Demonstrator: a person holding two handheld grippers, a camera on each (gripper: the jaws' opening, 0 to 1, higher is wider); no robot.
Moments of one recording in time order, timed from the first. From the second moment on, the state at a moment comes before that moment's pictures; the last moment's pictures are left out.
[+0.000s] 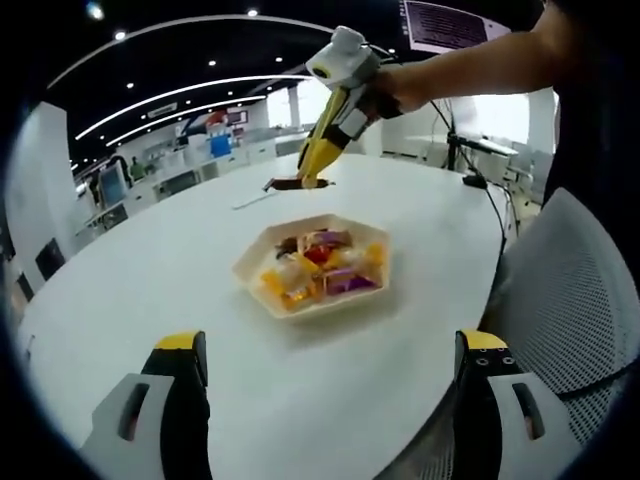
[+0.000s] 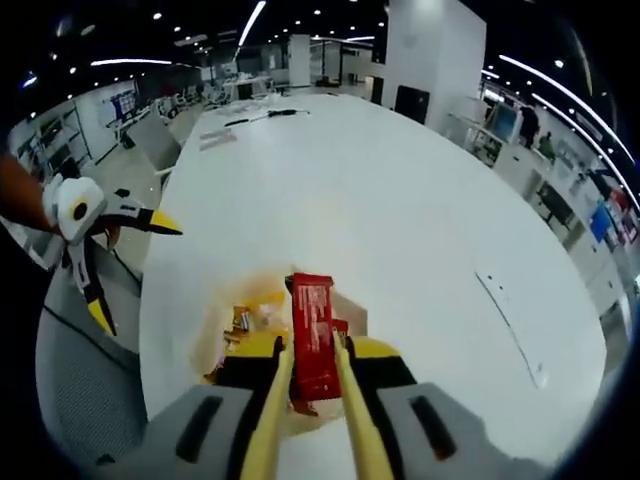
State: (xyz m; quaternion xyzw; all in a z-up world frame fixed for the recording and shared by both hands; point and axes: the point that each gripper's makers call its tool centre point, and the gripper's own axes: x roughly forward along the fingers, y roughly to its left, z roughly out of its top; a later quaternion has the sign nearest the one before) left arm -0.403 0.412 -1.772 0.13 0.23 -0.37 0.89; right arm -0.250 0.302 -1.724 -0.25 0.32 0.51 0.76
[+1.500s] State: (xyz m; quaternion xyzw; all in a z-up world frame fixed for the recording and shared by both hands) left arm -0.398 0.415 -1.760 0.08 0.21 -0.36 0.90; right arm -0.263 0.300 -1.667 -0.22 0.17 0.54 0.79
